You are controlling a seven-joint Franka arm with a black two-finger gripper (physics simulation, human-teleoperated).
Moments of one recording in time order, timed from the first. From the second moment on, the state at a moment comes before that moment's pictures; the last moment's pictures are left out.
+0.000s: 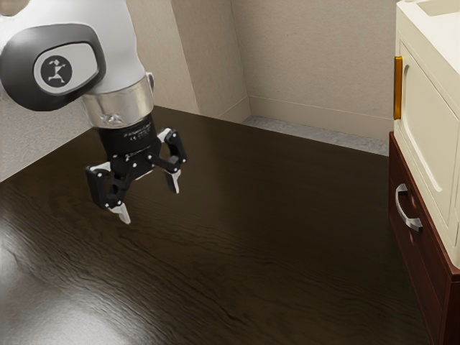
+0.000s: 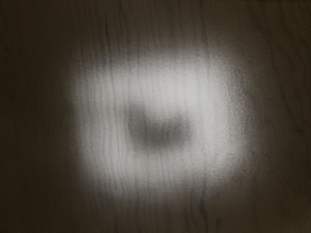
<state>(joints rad) 0.02 -0.20 -0.05 -1.66 0.01 1.41 -1.46</state>
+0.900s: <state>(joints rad) -0.26 0.21 -0.03 -1.31 -0.03 1.64 -1.53</state>
